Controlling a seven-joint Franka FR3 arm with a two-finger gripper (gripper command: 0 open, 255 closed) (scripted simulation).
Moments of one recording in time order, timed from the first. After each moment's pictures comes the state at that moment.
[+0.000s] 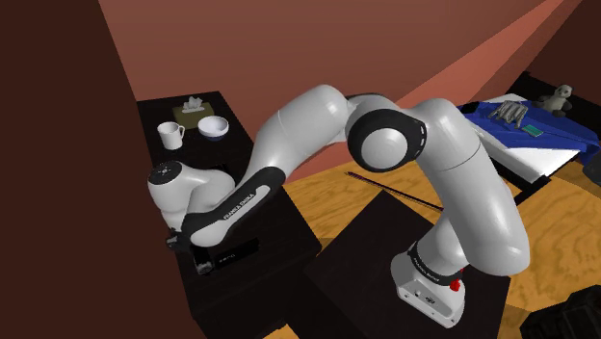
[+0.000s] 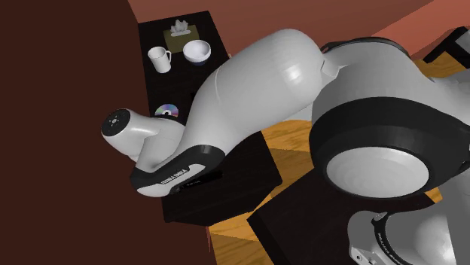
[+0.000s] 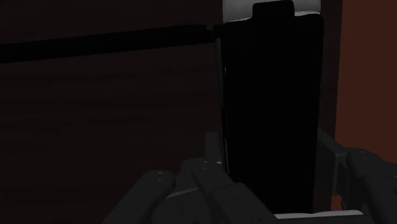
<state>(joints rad) 0.39 0.91 0.33 -1.55 -0.37 2.34 1.17</state>
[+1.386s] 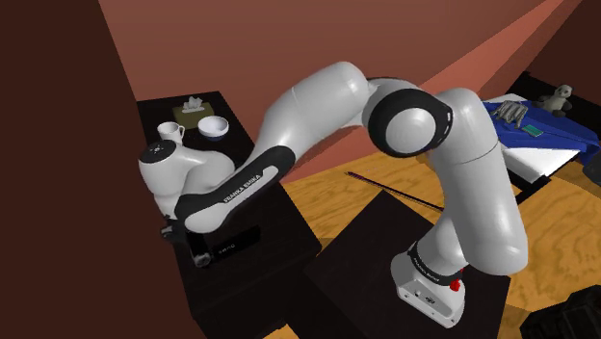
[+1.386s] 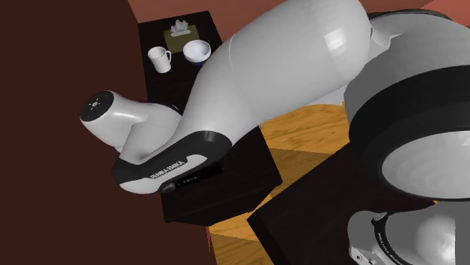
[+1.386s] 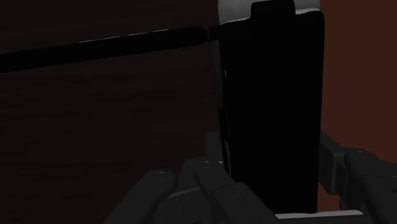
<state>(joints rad) 0.36 0.78 0.38 -1.60 -0.34 2.25 1.16</state>
